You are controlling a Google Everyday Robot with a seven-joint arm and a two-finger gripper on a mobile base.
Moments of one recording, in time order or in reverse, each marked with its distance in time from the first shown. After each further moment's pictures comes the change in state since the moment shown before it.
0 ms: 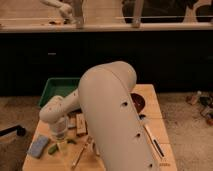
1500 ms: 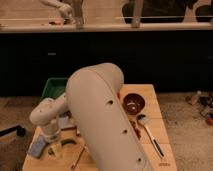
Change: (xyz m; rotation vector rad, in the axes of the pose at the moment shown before) arm -0.028 -0.002 0.013 -0.045 0.031 -0.084
